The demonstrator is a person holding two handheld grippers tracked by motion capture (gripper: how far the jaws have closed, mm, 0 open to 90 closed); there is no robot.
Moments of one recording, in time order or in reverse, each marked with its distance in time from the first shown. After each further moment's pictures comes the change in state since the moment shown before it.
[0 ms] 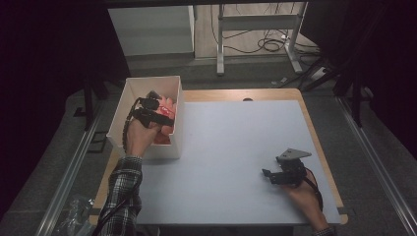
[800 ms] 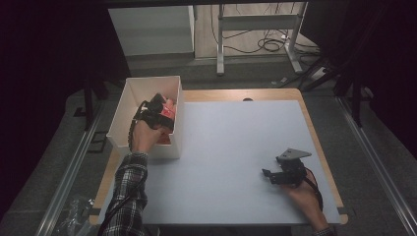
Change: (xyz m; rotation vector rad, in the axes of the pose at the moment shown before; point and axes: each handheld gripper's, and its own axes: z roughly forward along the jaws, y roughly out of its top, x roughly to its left) left arm 0.003 0.007 0.037 0.135 0.007 -0.056; right arm 0.000 0.000 0.000 0.000 0.000 0.001
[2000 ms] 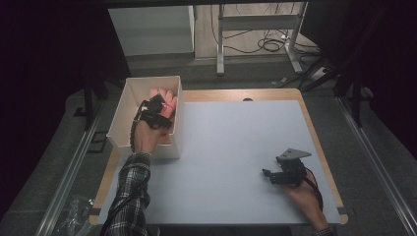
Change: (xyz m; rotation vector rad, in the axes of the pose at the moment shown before) left arm -0.001 0.001 0.008 -0.014 0.087 0.024; right arm 0.000 0.000 0.000 0.000 0.000 0.001
